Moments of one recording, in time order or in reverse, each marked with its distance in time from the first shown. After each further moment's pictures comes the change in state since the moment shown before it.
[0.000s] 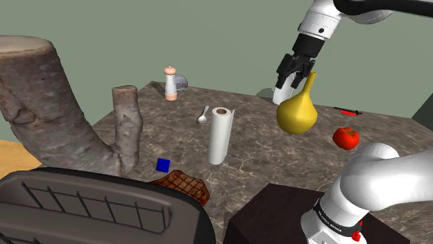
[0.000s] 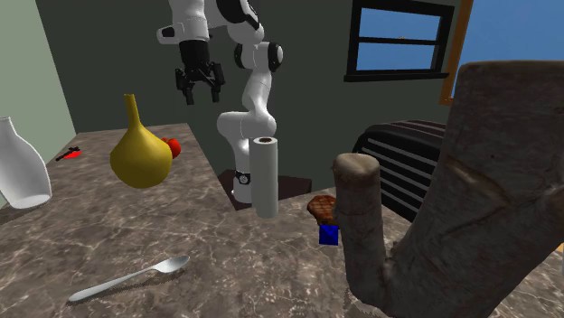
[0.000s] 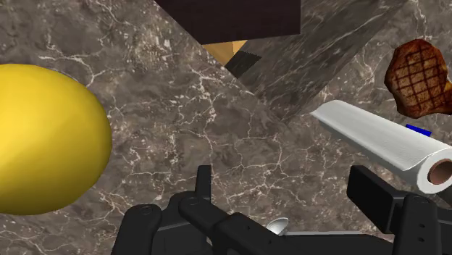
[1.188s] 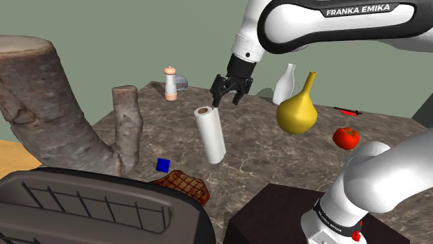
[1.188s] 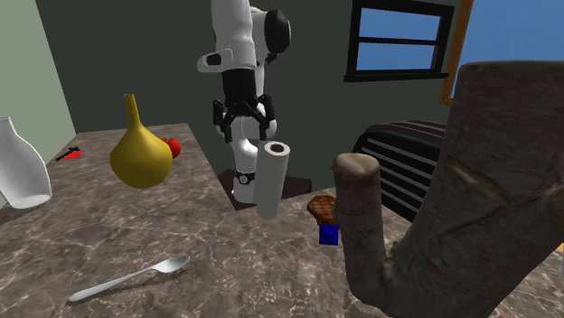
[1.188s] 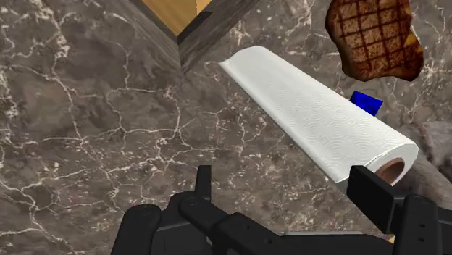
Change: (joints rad) arm 0.104 0.318 0.279 0.018 0.117 0.417 0.210
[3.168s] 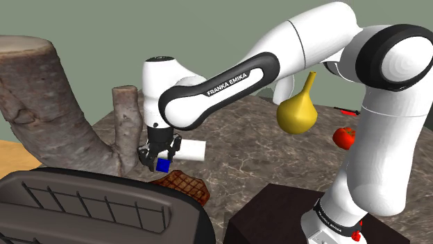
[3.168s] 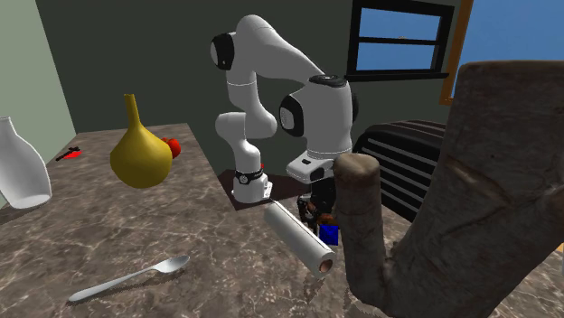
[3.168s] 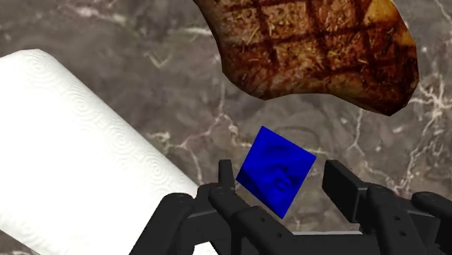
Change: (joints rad) arm 0.163 0.778 0.224 0.375 -0.258 0.196 0.369
